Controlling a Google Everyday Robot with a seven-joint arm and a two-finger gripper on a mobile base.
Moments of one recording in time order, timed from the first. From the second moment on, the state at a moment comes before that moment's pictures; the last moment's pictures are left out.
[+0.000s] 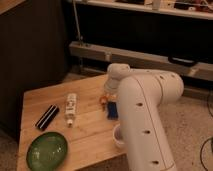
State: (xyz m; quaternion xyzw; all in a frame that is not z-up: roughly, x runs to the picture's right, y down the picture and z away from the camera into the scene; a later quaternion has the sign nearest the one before) arm 0.011 0.057 0.972 -0.32 0.16 0.74 0.57
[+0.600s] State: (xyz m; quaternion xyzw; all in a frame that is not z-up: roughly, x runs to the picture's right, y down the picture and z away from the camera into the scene) arm 0.058 0.008 0.950 -0.30 0.13 0.76 0.56
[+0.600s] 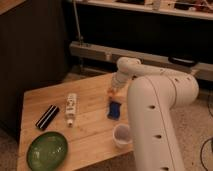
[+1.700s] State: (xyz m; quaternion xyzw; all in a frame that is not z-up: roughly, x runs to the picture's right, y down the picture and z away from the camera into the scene) arm 0.098 0.055 0.973 -0.30 0.17 0.77 0.53
